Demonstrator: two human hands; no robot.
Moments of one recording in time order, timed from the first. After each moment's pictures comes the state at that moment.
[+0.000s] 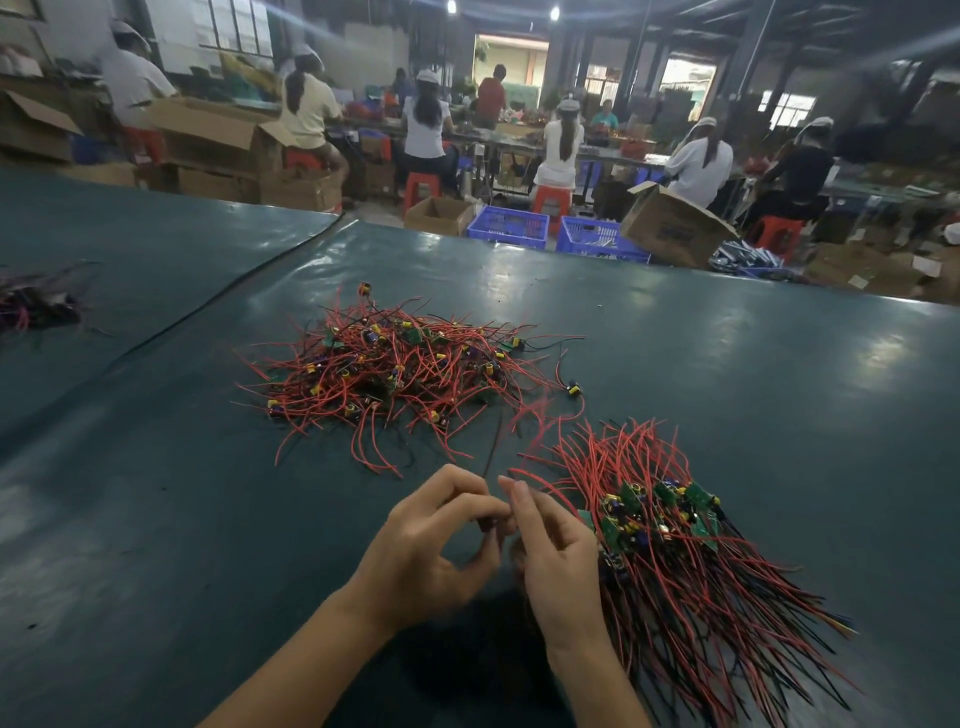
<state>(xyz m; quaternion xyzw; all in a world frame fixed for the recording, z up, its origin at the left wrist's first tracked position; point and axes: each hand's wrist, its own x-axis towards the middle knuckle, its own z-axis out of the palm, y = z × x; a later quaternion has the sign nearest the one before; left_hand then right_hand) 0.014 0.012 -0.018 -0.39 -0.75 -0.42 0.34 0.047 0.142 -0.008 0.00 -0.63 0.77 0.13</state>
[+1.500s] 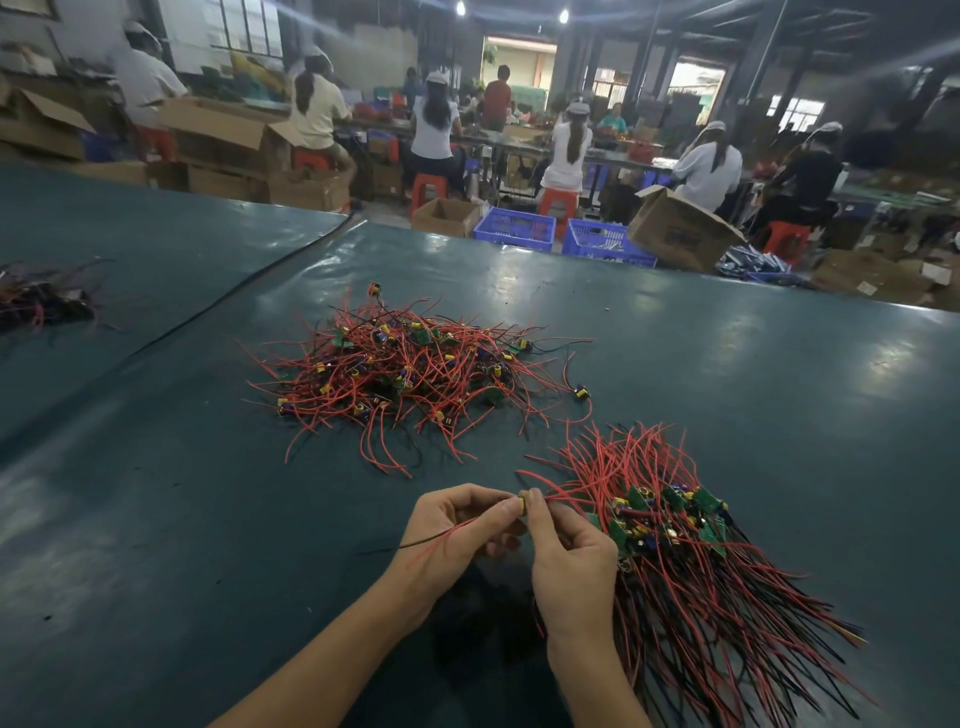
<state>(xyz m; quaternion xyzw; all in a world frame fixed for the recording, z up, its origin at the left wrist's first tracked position) 0.014 0.029 -0.022 -0.07 -0.60 -0.79 -0.08 0.044 0.138 -0.012 -0.13 -0.66 0.72 0.18</state>
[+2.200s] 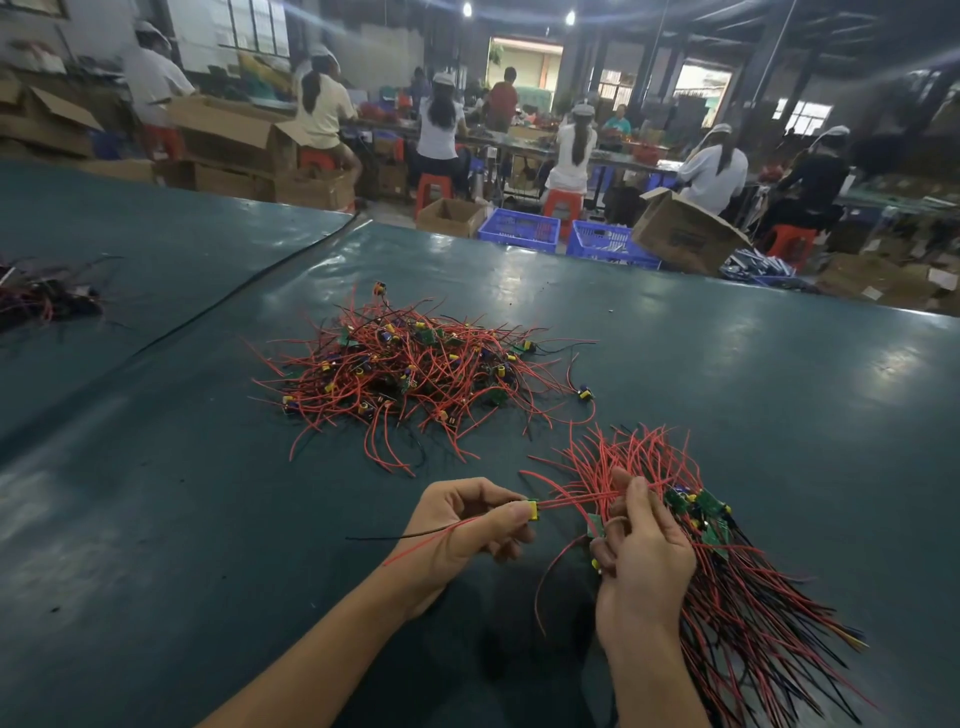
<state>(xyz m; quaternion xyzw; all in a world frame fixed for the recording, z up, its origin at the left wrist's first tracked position) 0.014 0.022 -0.014 -0.14 -0.60 -0.78 -0.10 0.033 0.179 0.000 -0.20 -0.46 0.83 0.25</state>
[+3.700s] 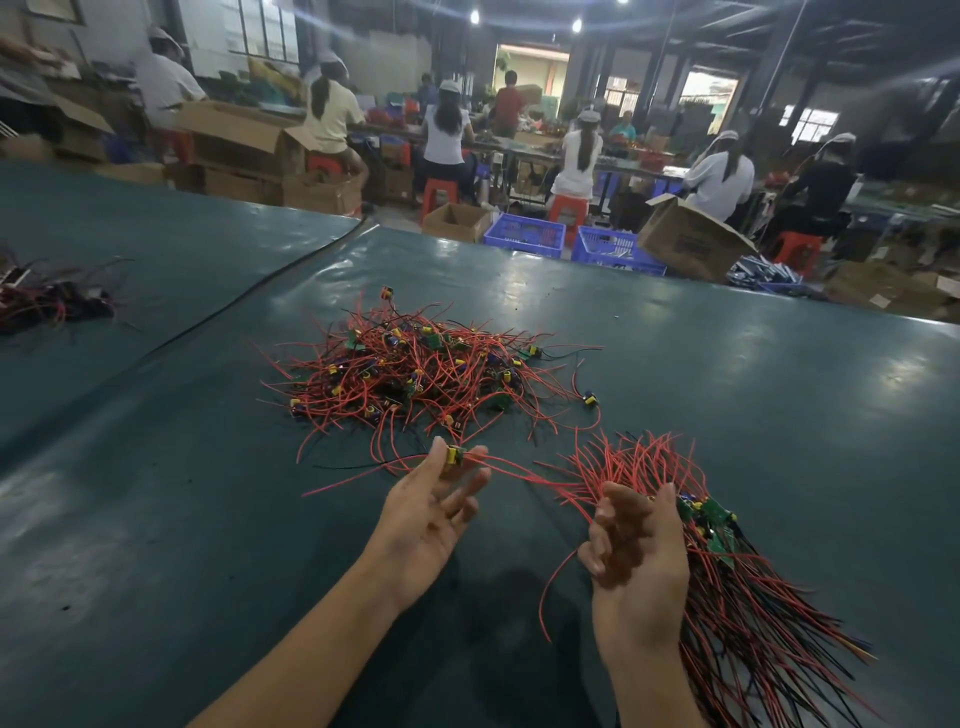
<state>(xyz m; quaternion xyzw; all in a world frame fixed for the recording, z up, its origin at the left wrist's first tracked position) -0.001 0.011 -0.004 0.08 -0.36 -0.92 -0.11 0.044 0.174 0.004 -0.09 -0.43 0.88 0.18</state>
